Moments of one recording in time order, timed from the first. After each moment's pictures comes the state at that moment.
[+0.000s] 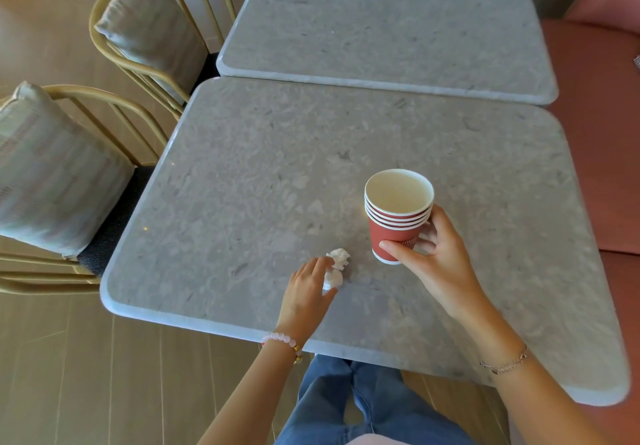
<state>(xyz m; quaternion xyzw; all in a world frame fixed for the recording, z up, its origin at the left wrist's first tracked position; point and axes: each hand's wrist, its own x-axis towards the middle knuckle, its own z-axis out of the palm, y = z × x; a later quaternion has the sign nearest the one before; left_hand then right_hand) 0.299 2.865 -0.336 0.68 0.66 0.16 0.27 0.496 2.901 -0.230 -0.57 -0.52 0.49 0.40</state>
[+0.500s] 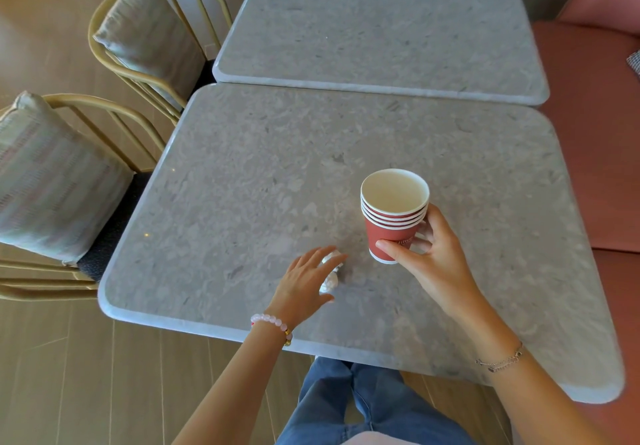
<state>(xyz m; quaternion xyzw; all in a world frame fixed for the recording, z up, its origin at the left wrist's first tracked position) 0.290 2.888 -0.329 0.80 0.56 0.01 0.22 0.503 2.902 -0.230 -0.56 -0.52 0.49 0.42</state>
